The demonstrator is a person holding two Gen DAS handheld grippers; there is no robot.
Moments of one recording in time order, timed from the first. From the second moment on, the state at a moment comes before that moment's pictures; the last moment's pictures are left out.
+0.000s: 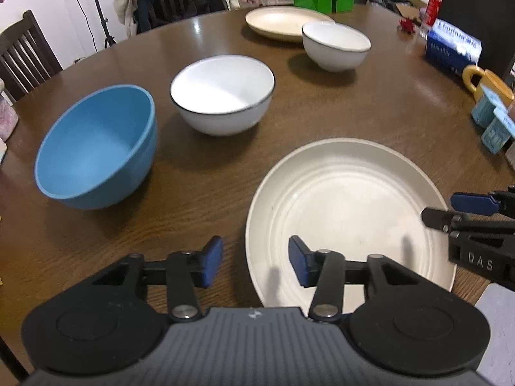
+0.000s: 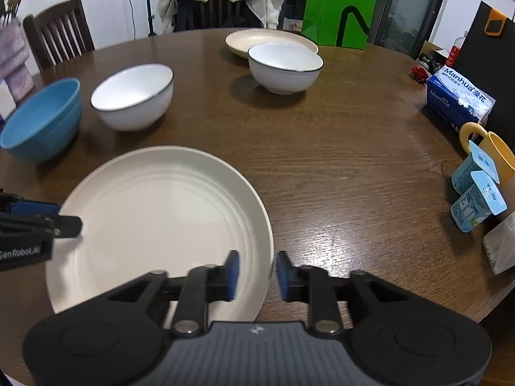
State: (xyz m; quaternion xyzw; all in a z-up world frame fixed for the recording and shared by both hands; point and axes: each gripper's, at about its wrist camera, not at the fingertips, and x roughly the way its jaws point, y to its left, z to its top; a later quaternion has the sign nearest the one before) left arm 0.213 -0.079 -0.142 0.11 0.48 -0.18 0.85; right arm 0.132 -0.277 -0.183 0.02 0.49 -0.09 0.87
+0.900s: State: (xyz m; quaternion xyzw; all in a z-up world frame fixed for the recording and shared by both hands) left arm 0.139 -0.048 -0.054 0.02 0.40 -0.19 0.89; right arm 0.039 -0.292 -0.103 0.13 0.39 -0.02 0.91
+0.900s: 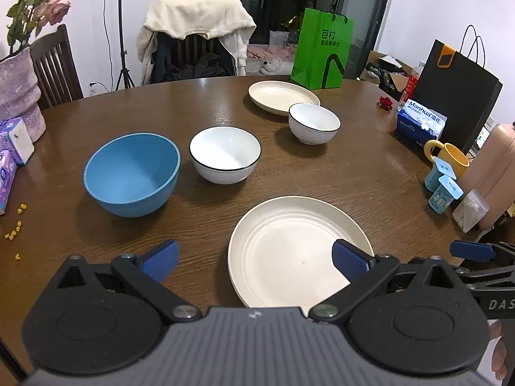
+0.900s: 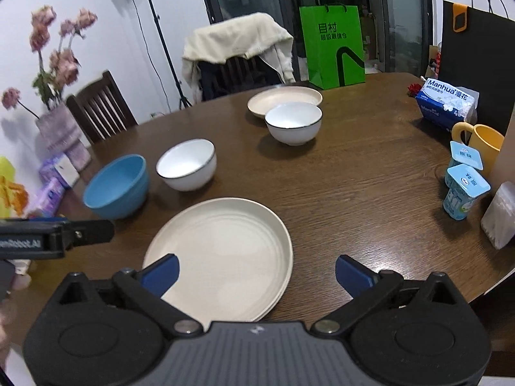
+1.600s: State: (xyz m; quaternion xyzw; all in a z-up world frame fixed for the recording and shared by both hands) left arm 0.079 -0.047 -0.027 0.01 0.37 -0.17 0.91; right arm -0.022 -0.295 -0.071 0.13 0.37 -0.06 0.92
